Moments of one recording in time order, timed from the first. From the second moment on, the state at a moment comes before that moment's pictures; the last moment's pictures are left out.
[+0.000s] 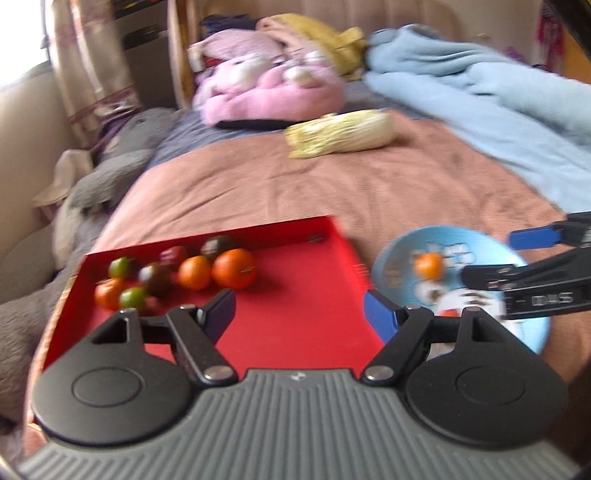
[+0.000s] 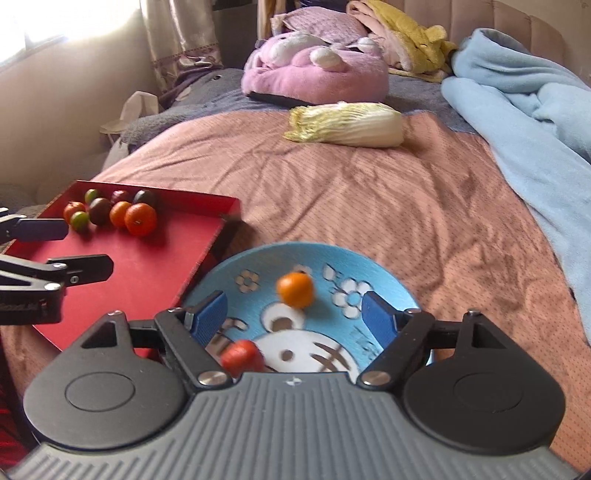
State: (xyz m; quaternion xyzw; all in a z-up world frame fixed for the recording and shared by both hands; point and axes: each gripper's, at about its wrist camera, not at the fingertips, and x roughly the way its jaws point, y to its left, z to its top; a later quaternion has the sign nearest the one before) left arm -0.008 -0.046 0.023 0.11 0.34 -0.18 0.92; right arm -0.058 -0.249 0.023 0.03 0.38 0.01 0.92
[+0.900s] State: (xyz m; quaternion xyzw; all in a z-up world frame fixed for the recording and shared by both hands) left arm 0.034 0.053 0.035 0.02 0.35 -0.01 0.94; right arm 0.089 -0.082 -0.008 -0.06 0.41 0.16 0.89
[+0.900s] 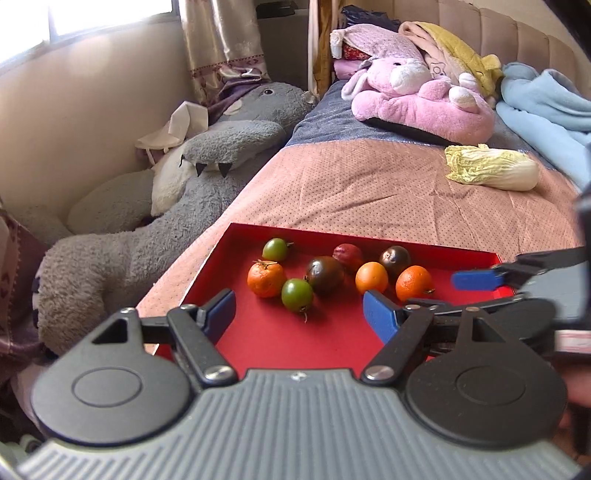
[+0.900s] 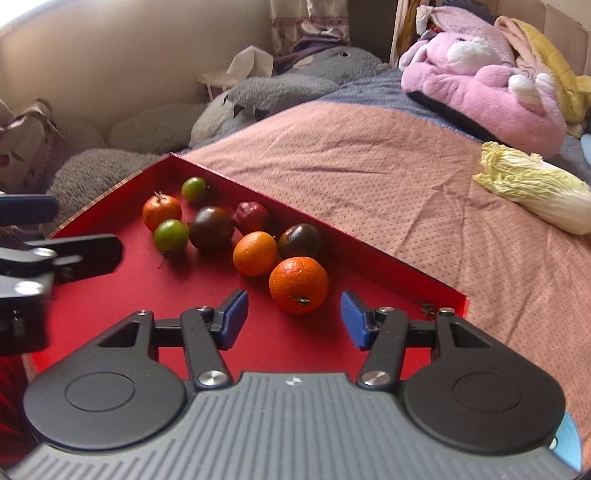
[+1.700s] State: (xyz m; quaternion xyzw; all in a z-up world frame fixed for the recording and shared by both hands) left arm 0.059 -0.003 0.002 0.14 0.35 -0.04 0.93; right arm 0.029 -0.127 -0.020 -0.03 0.42 0.15 0.89
